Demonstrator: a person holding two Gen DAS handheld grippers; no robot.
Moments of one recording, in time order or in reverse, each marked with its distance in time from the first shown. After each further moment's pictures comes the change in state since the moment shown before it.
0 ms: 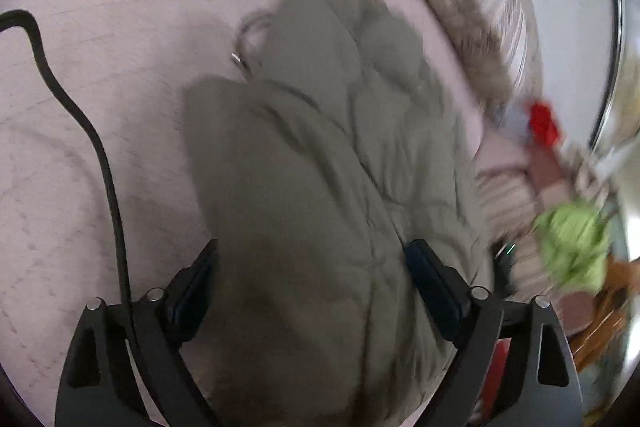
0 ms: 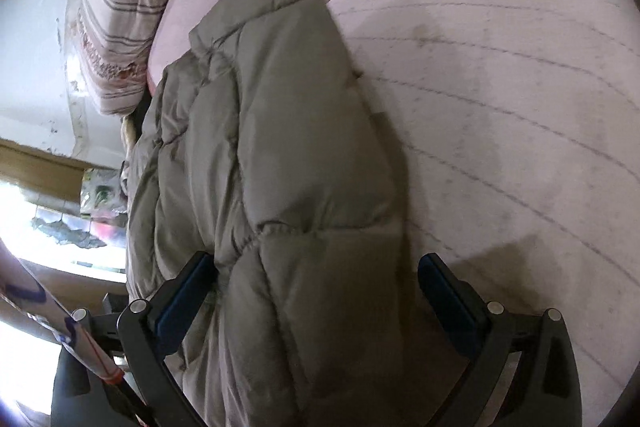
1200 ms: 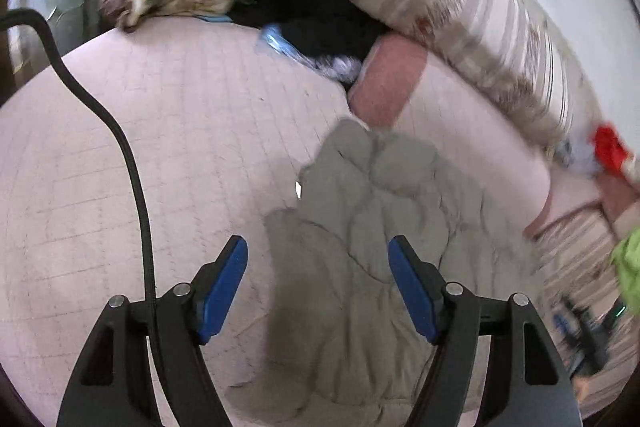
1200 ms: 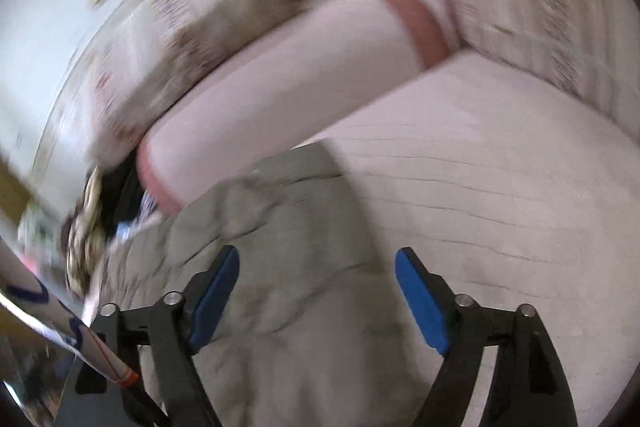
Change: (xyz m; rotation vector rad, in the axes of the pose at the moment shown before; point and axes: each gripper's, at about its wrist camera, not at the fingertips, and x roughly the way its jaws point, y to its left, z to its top) left arm -0.115 -0.081 -0.037 0.009 -0.318 0.417; right arm -0.102 0.108 -0.104 -0.187 -0.502 -0.356
